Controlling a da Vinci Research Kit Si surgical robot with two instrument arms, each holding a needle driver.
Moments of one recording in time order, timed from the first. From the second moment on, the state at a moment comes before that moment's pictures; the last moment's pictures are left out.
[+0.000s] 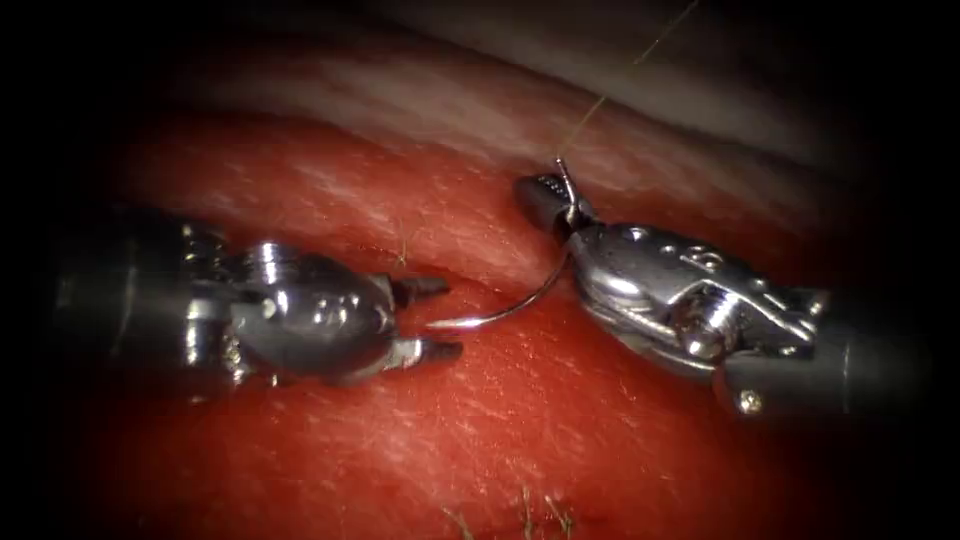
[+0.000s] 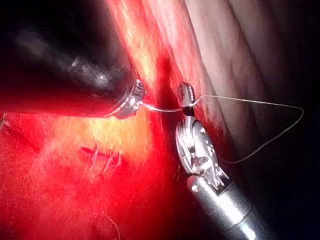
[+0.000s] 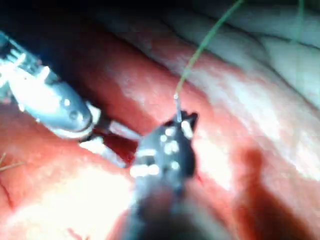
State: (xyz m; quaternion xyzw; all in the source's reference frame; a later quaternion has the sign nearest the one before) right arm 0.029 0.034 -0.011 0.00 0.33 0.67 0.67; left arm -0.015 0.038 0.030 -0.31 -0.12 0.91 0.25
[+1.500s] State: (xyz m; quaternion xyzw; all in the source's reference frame) right arm 0.027 0.036 -0.013 0.00 0.68 0.34 0.65; left arm -0.016 0.043 0.035 -0.38 -0.54 0.64 0.39
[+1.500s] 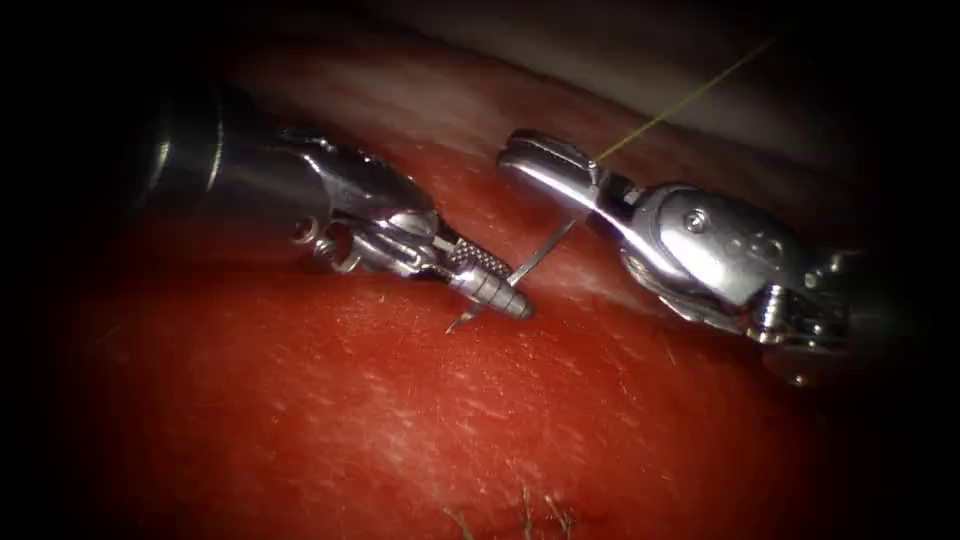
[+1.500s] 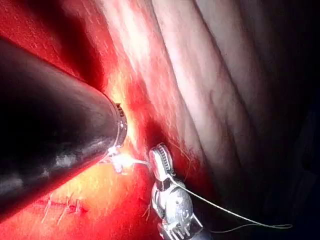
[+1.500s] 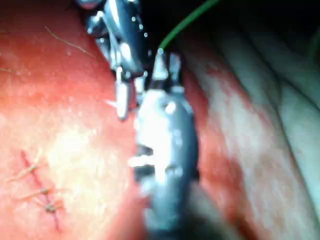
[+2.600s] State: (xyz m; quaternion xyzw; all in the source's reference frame) right arm 0.028 0.037 -0.017 -0.12 0.52 0.47 0.70; left arm -0.014 0.046 0.033 -0.44 -0.50 0.58 0.47
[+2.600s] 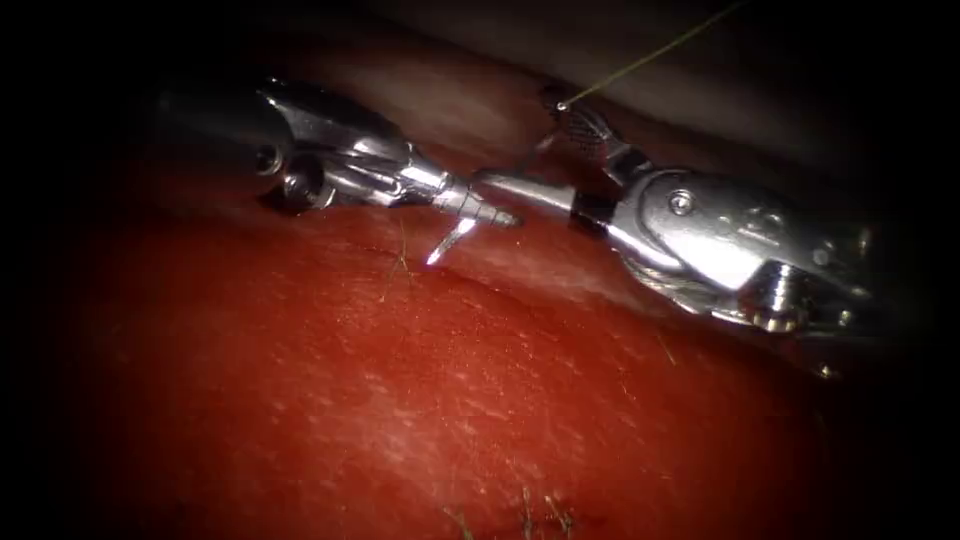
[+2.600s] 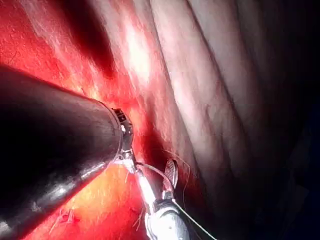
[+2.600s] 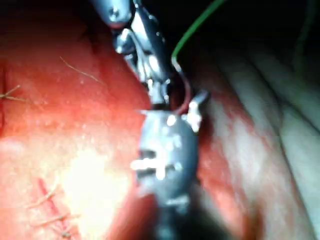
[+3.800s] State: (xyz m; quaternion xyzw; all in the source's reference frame) right arm 0.025 0.037 -0.018 -0.07 0.54 0.46 0.70; left arm -0.015 0.045 0.032 -0.46 -0.41 0.71 0.34
